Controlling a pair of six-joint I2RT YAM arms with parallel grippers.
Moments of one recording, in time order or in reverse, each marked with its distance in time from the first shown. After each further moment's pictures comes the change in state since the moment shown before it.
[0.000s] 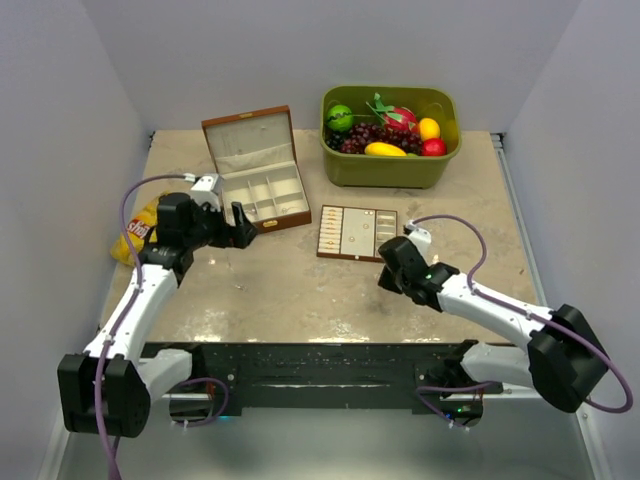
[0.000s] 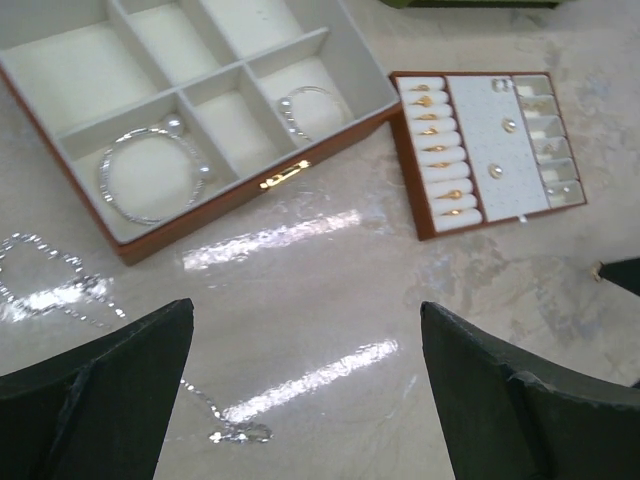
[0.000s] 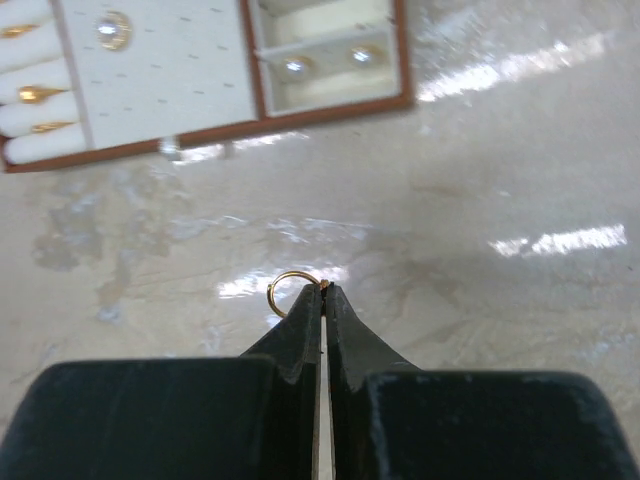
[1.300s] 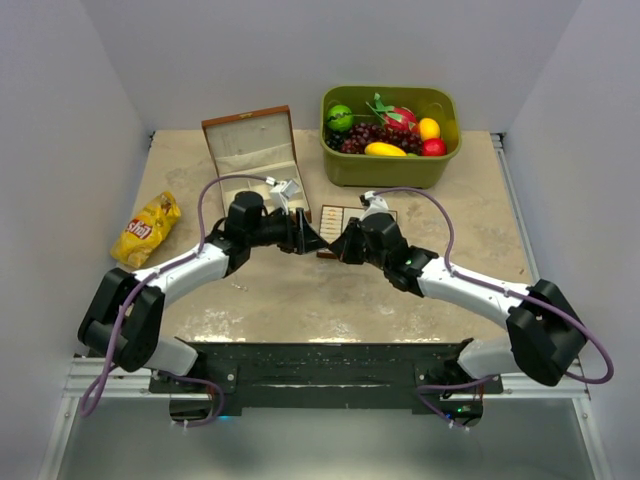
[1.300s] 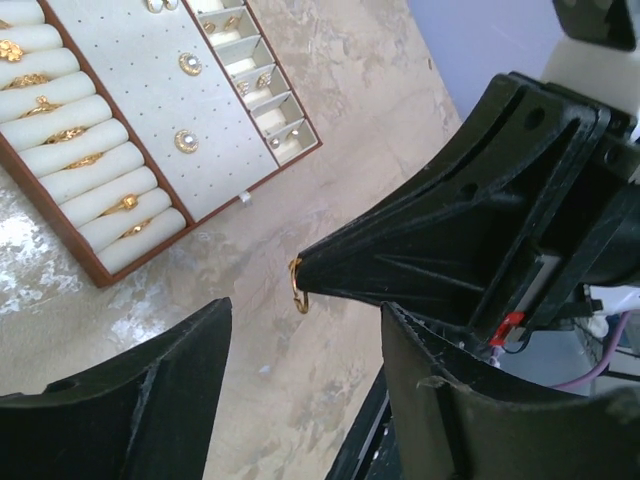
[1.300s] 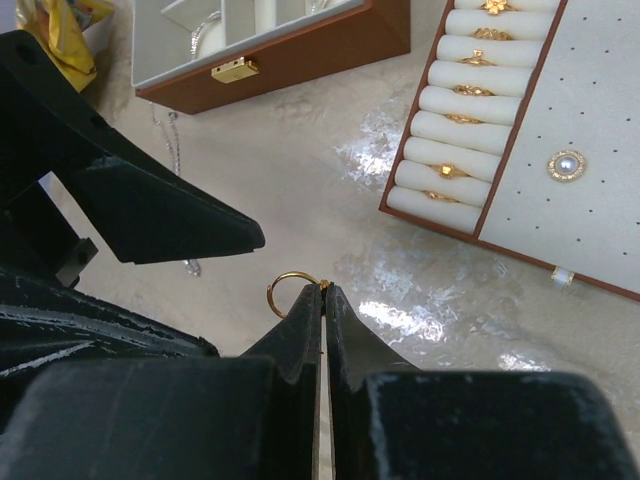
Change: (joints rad) left arm -0.412 0.380 0.029 0.467 0.226 -0.362; right arm 0.056 0.166 0.168 0.451 -0.291 -0.192
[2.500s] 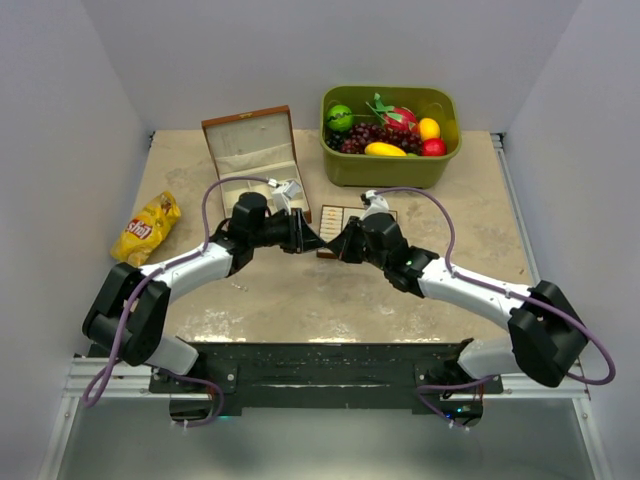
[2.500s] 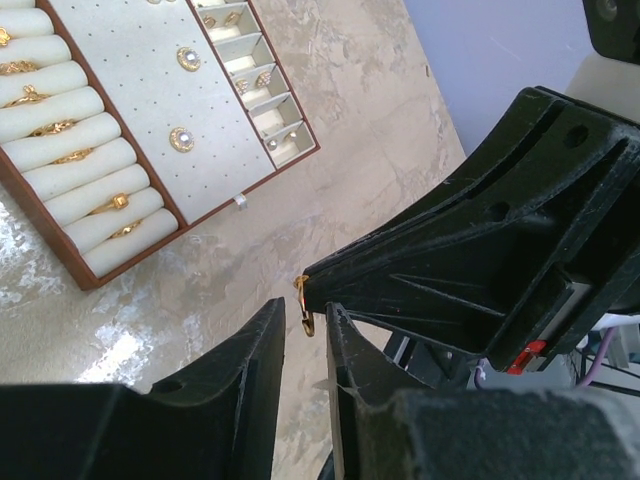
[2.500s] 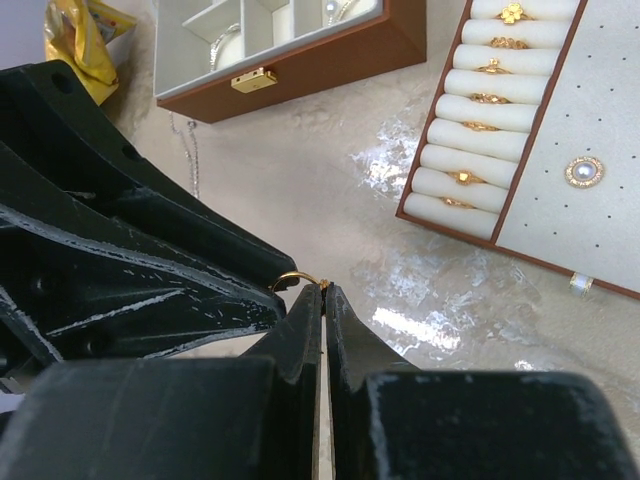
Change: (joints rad) left arm -0.015 0.036 0.000 0.045 -0.016 -0.067; right arm 0.009 -0.005 0.000 0.021 0.005 0.023
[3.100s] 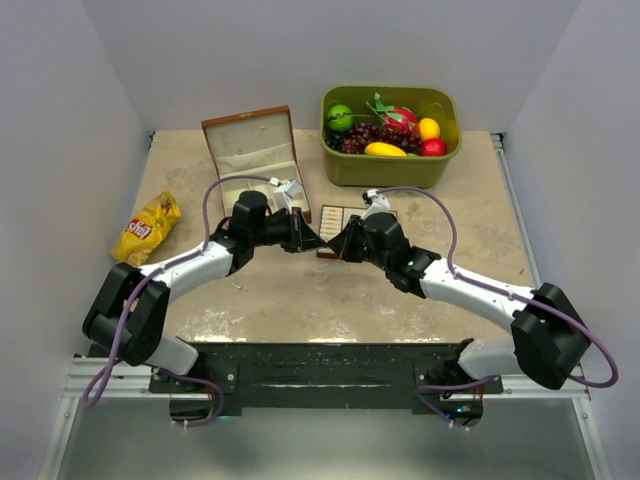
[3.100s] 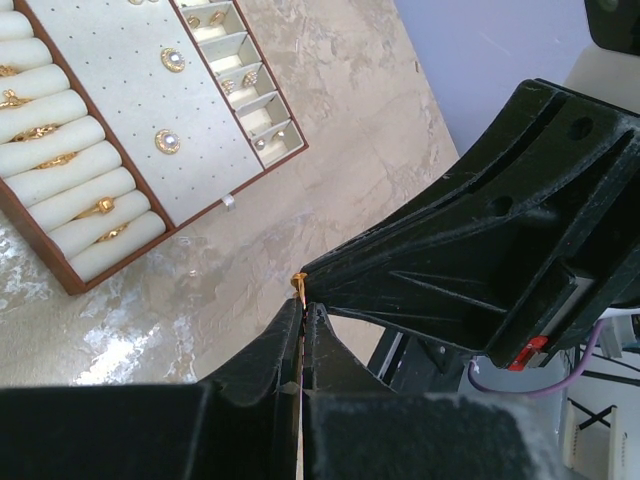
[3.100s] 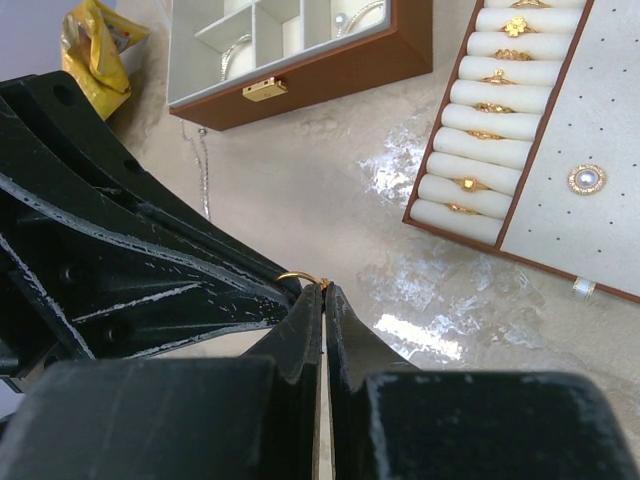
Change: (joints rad) left arm 0.000 0.000 0.013 -0.009 0.023 0.002; right arm 0.000 -0.019 0.000 0.005 0.004 0.003
